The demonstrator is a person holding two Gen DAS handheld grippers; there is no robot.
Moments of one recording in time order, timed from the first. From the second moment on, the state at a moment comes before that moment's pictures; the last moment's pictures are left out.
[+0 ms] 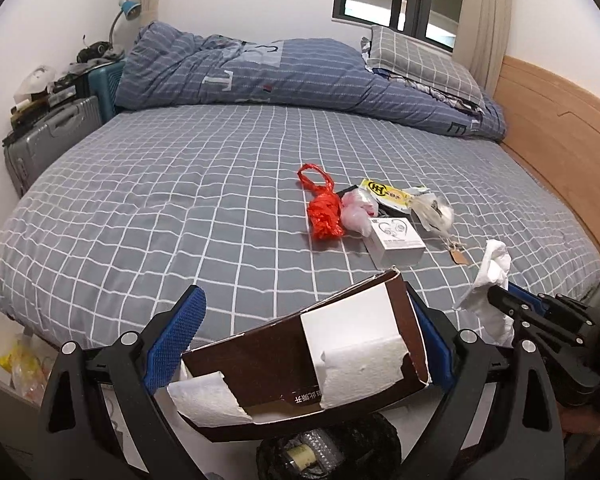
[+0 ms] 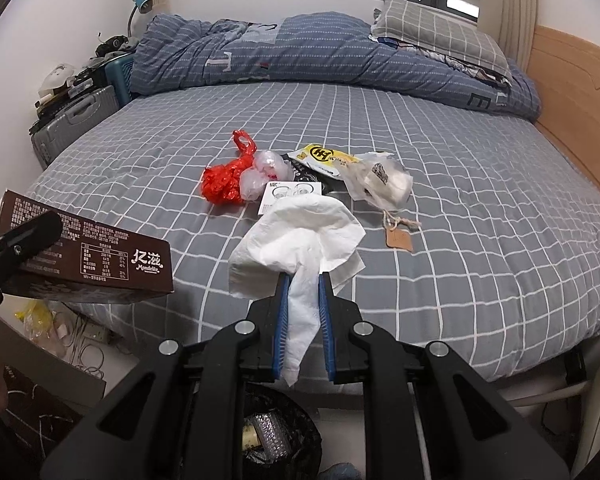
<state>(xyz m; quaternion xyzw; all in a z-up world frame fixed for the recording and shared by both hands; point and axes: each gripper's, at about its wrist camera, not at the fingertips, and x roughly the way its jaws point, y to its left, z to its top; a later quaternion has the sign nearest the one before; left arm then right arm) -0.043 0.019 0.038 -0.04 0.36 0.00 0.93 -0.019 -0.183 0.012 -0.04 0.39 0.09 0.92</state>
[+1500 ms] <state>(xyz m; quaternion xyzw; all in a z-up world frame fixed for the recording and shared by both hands) -0.157 -0.003 -0.017 -0.04 0.43 -0.03 0.90 -0.130 -0.190 -0.034 -0.03 0.45 0.09 0.89</state>
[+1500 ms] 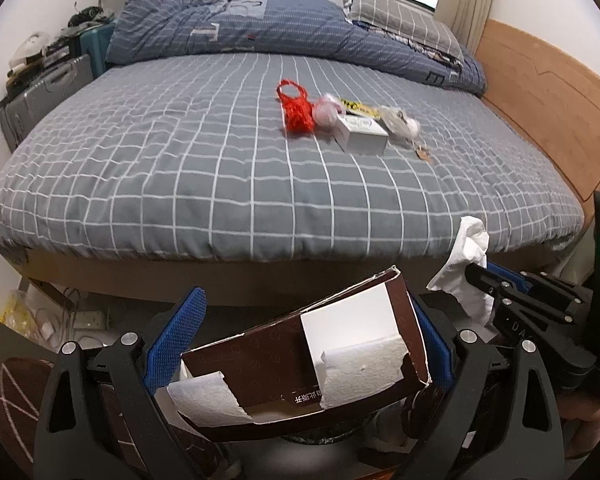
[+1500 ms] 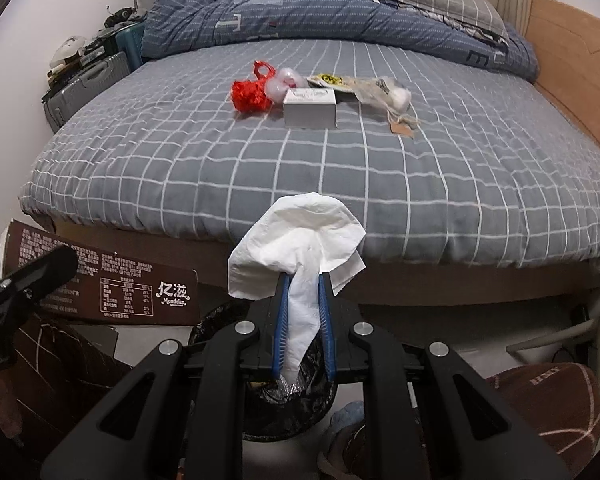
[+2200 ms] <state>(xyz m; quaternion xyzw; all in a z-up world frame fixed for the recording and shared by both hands) -0.115 -0.029 -0.103 -0.03 0.49 -0.03 0.87 -0.102 -0.213 -0.097 -0.03 0.51 0.04 0.86</state>
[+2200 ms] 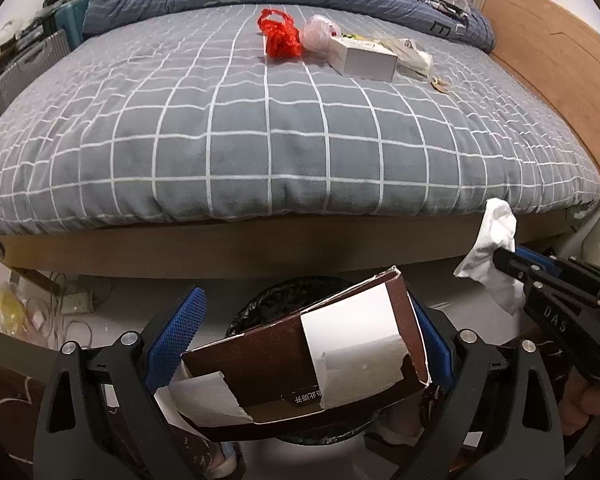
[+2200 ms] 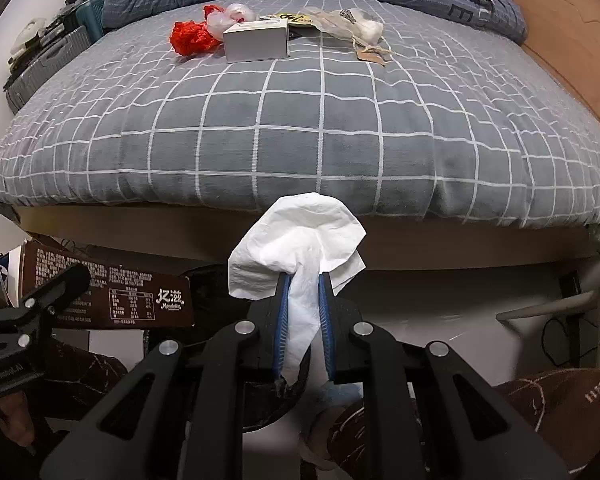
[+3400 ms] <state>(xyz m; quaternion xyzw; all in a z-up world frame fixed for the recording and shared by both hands) -0.101 -0.029 -0.166 -0.02 0.55 -0.02 0.84 -0.099 -0.204 -0.124 -0.03 0.54 0.05 0.84</state>
